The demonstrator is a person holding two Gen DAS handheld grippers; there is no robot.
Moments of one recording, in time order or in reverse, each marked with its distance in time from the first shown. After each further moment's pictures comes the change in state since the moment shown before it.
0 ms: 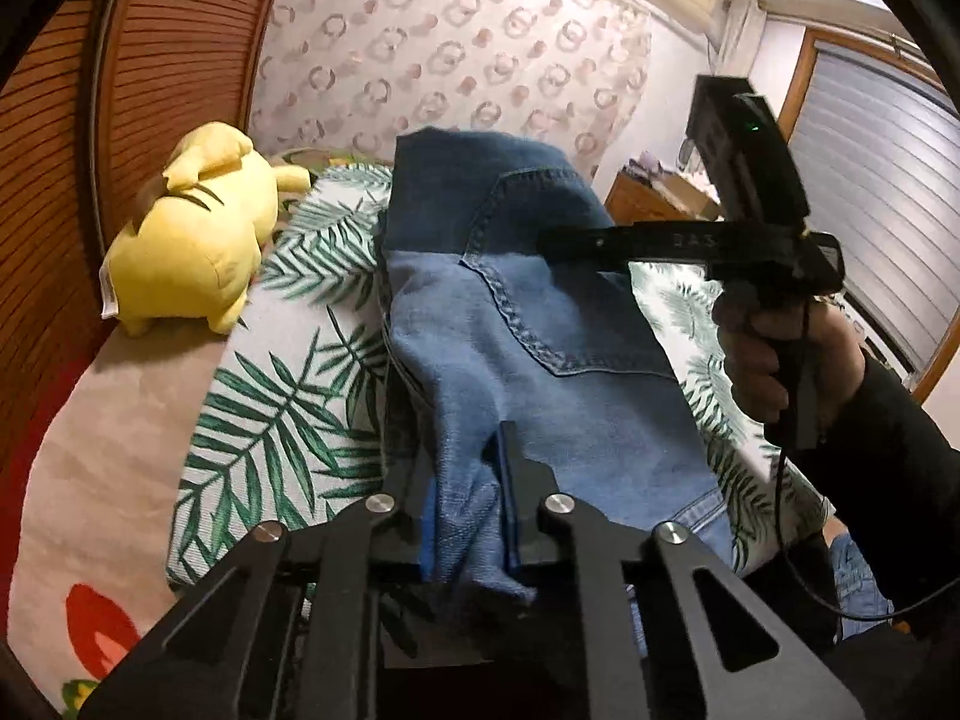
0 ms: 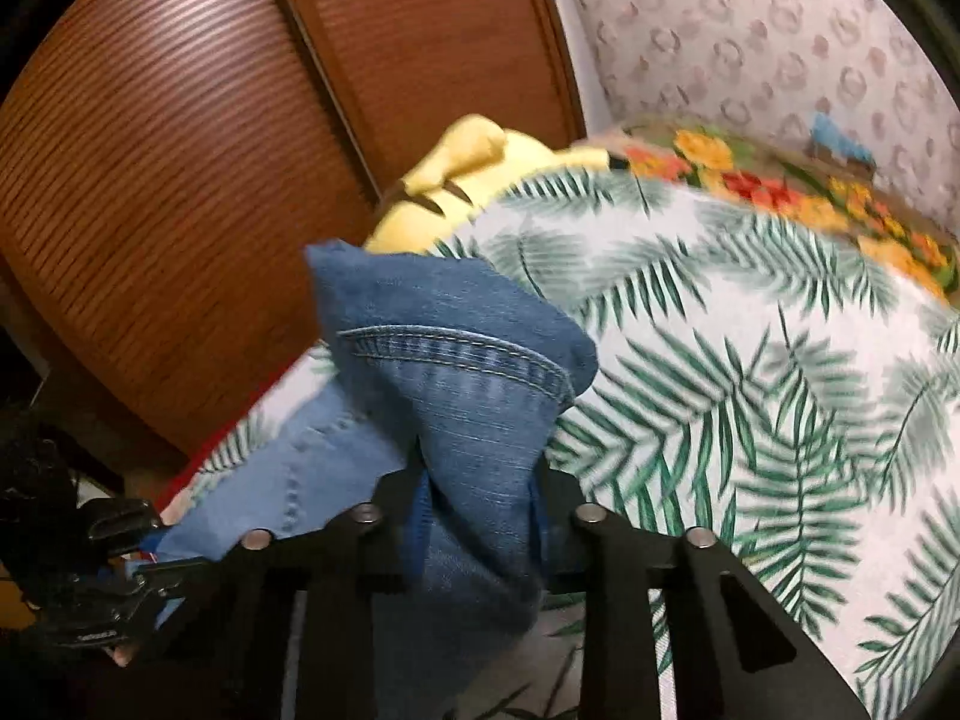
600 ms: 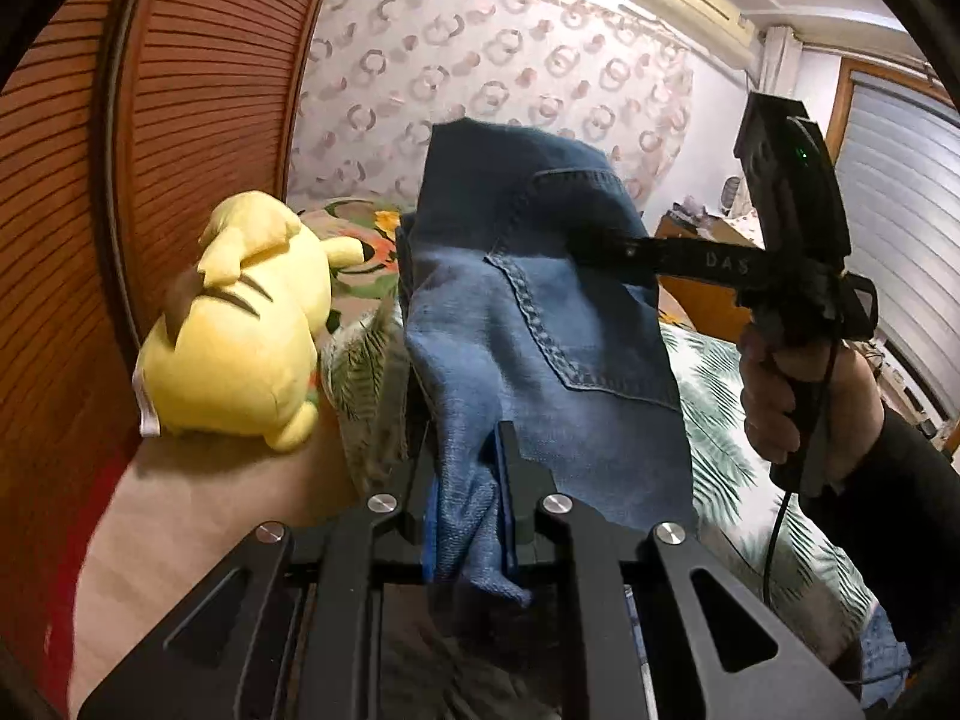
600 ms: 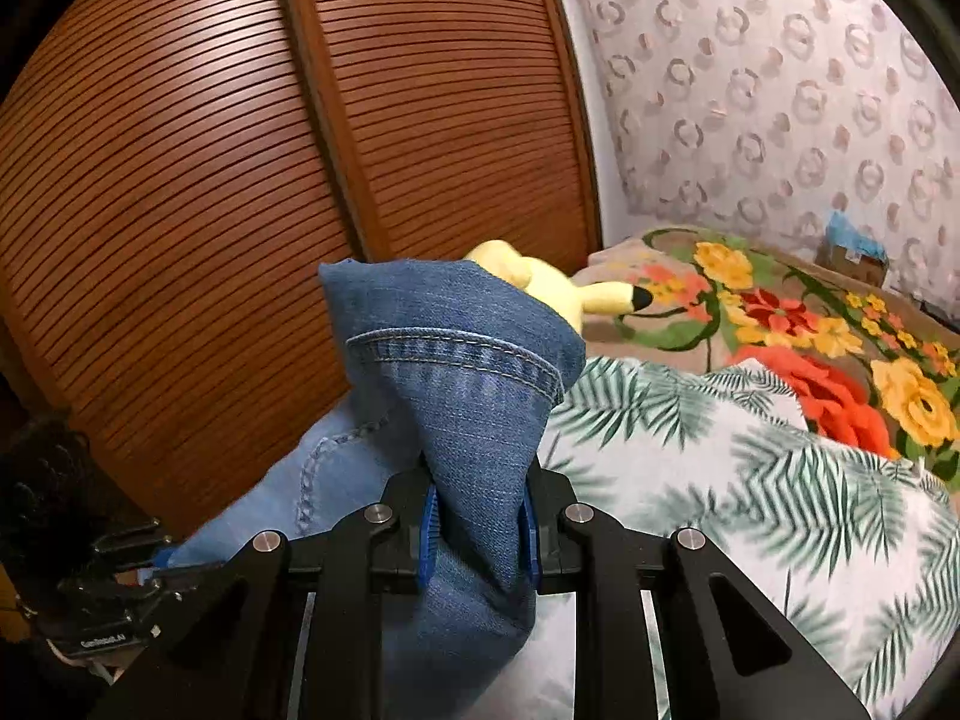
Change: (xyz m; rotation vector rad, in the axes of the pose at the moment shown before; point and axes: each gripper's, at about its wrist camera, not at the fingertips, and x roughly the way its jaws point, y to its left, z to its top) left arm 0.040 0.070 0.118 -0.009 -0.072 0.089; right arm 0.043 -0.019 0.095 -0.040 -0.150 -0.019
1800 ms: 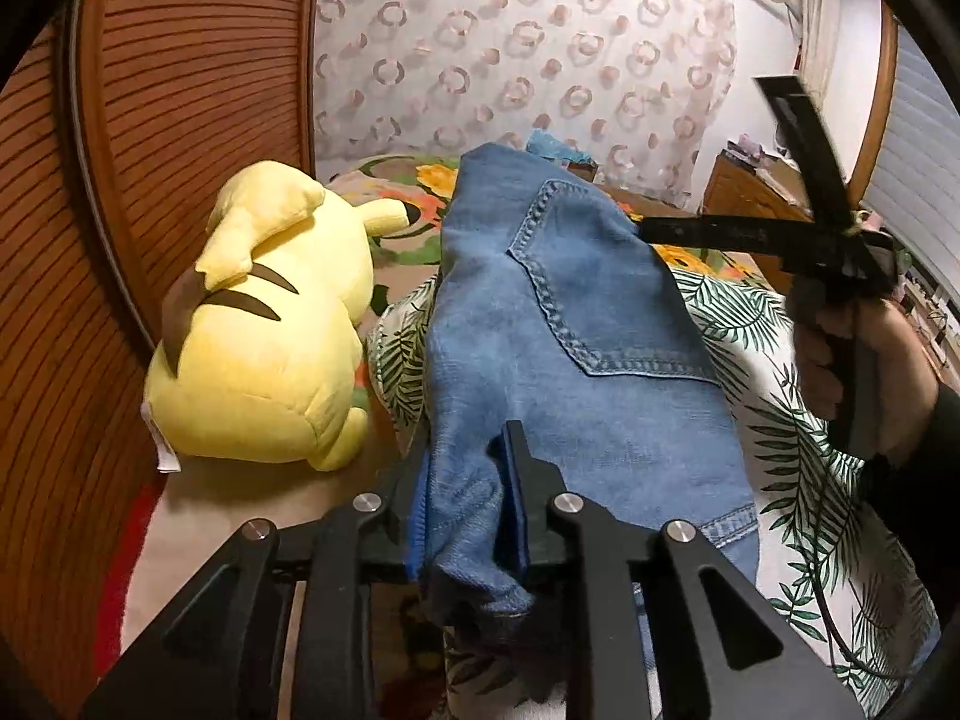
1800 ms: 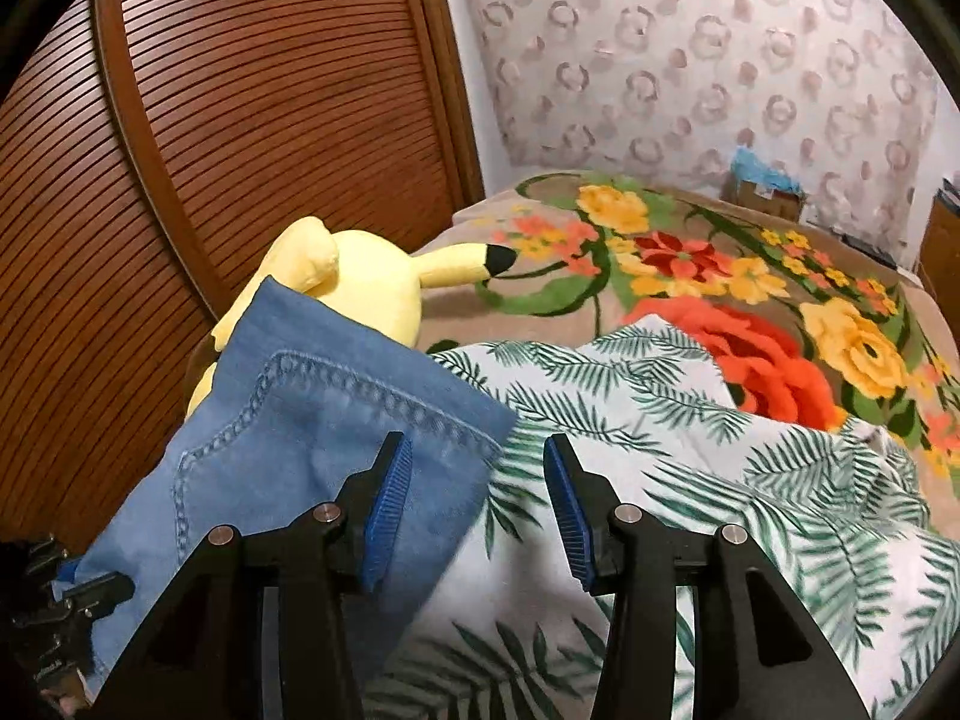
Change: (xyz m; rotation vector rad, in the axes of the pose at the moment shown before) left arm 0.085 0.023 0.029 0.059 0.136 0.154; right arm 0.116 -0.072 0.010 0.117 0.101 -0.238
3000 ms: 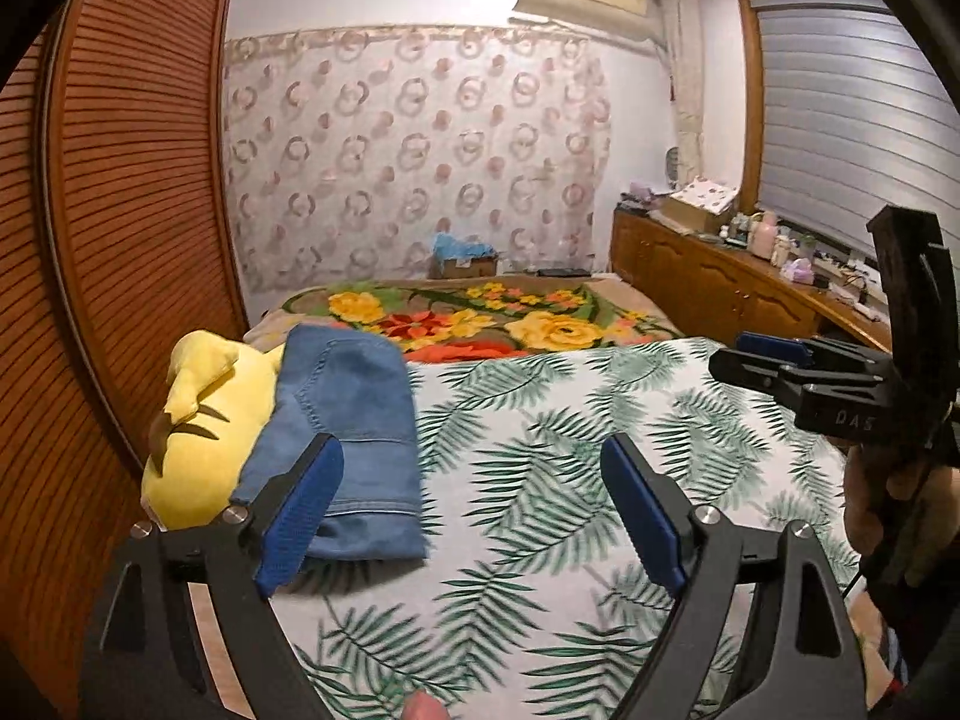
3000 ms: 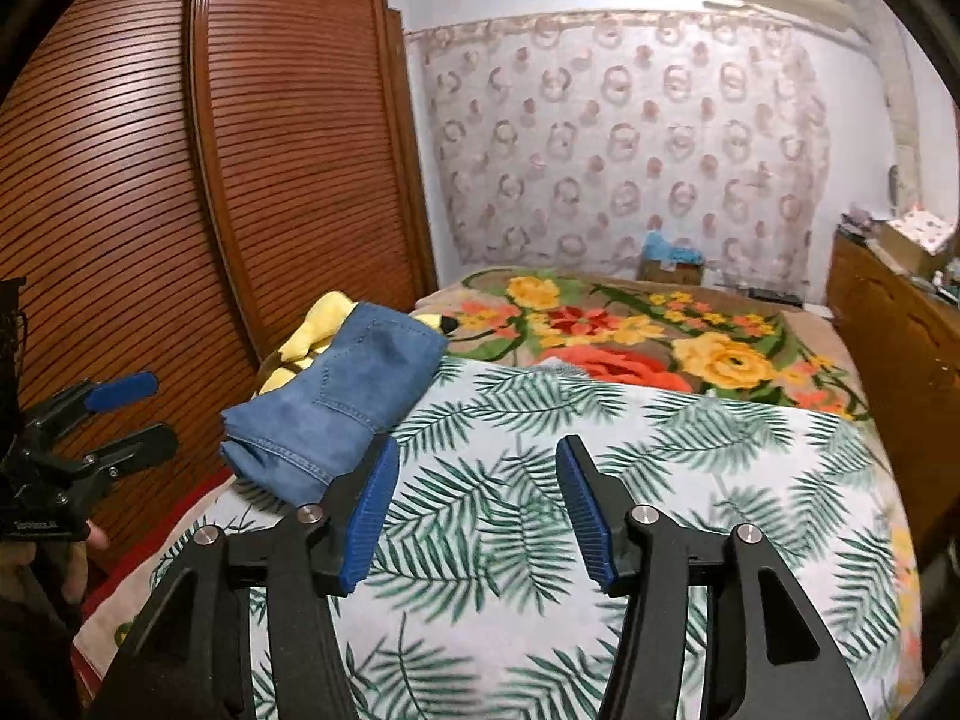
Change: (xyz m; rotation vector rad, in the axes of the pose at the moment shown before) left arm -0.172 -0.157 -0.023 0.194 -0.255 -0.109; right arm -0.332 0.016 -0.179 0.023 -0.269 -0.136
